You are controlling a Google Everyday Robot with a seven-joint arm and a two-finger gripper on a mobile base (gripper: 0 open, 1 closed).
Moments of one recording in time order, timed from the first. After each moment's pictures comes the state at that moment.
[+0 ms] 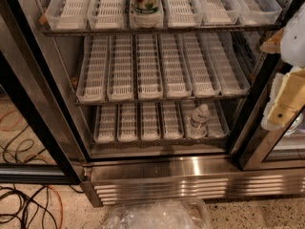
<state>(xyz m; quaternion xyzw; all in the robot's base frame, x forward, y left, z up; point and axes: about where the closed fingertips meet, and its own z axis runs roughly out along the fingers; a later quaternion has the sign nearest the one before) 0.438 -0.217 0.976 -0.60 0.78 -0.03 0.16</state>
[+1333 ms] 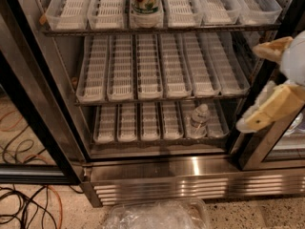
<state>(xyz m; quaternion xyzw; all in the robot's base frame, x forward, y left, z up) 0.439 -0.184 0.971 -0.56 0.76 0.06 0.33</state>
